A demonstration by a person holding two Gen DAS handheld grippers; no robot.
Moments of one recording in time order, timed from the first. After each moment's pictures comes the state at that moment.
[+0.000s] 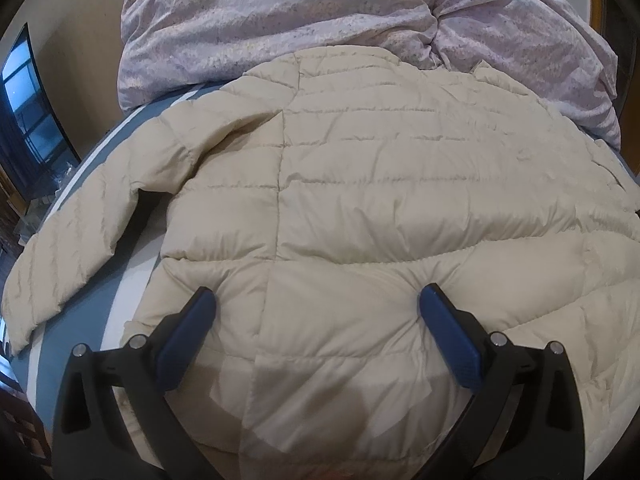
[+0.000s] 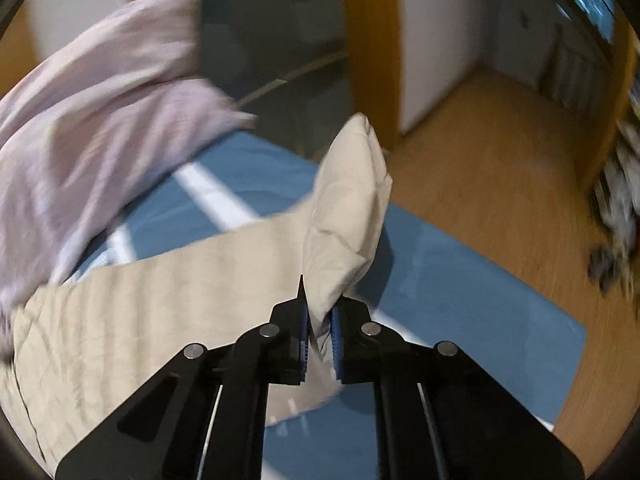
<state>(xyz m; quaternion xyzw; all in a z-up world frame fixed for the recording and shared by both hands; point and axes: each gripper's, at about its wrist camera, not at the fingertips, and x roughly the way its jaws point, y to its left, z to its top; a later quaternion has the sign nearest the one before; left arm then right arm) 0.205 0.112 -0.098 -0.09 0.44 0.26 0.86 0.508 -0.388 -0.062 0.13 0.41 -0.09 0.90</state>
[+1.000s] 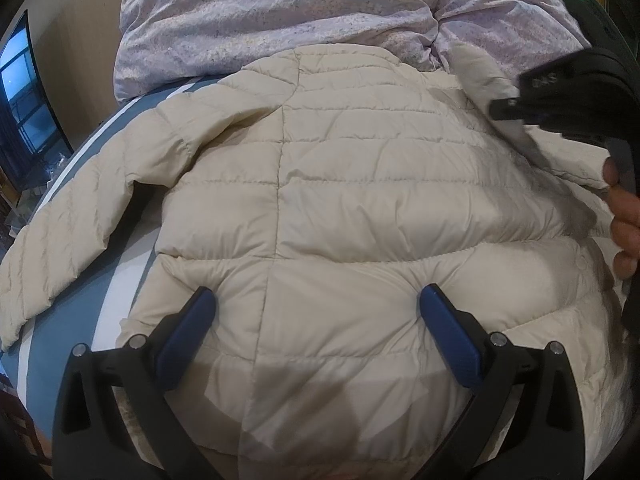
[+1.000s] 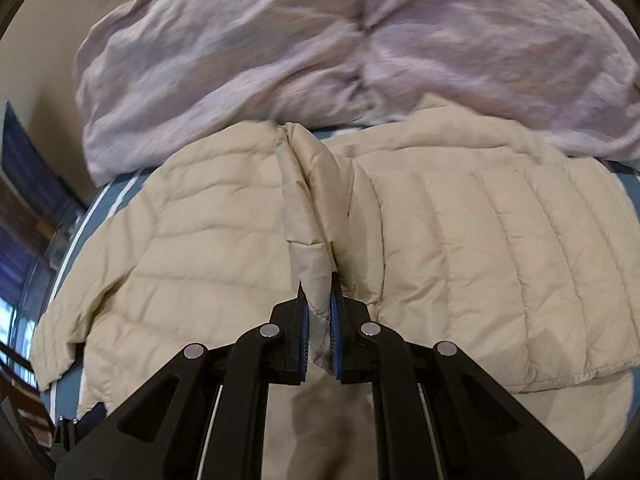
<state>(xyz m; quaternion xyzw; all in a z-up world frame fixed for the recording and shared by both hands) 0.204 0.116 -0.098 -0.11 0.44 0.25 0.86 0.403 0.034 -0.064 -0.02 0.46 0.33 0.82</state>
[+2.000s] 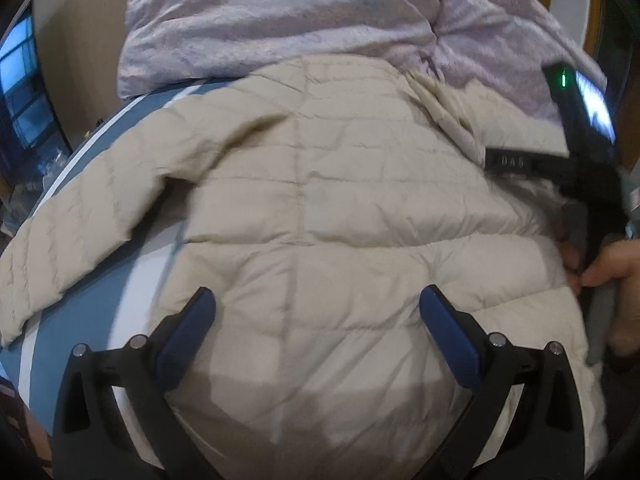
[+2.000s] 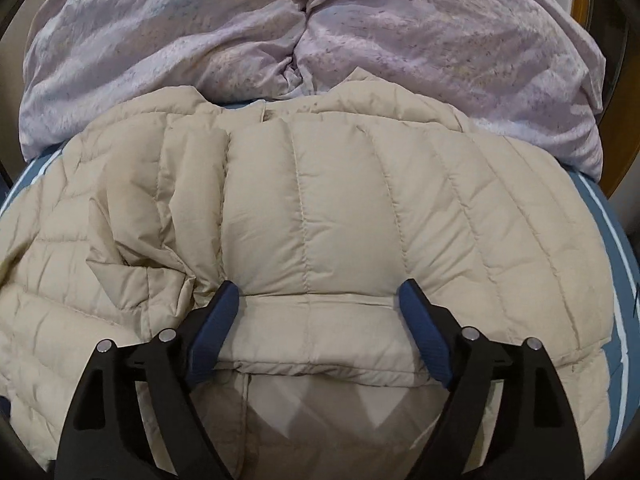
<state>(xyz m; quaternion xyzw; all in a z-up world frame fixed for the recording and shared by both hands) 0.173 0.130 -0.082 -0.14 0.41 0.23 0.87 0.411 0.015 -0.104 -0.09 0.43 0.21 0.88</state>
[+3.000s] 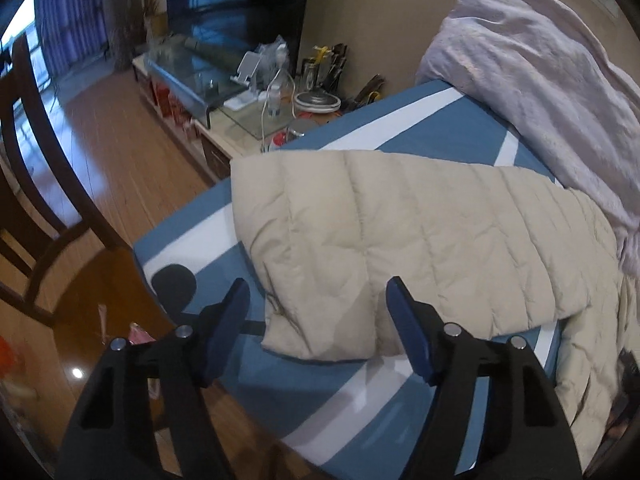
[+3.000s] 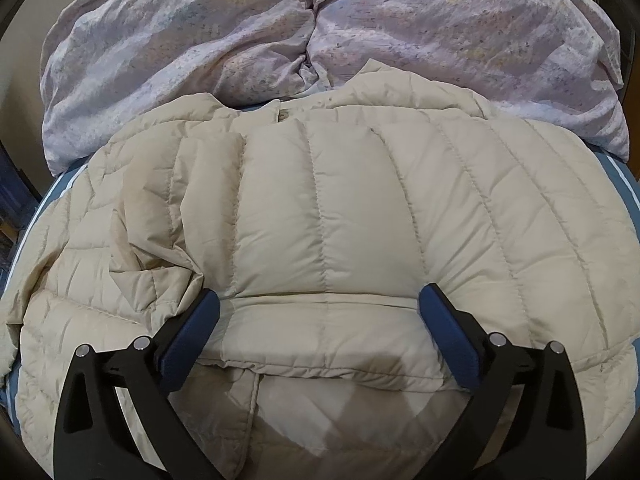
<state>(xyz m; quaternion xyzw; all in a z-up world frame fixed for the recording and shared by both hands) -0.031 0.353 -0.069 -0.35 0.36 0.48 0.72 0.415 0.007 -0.107 -0.05 0.44 0.25 0.86</state>
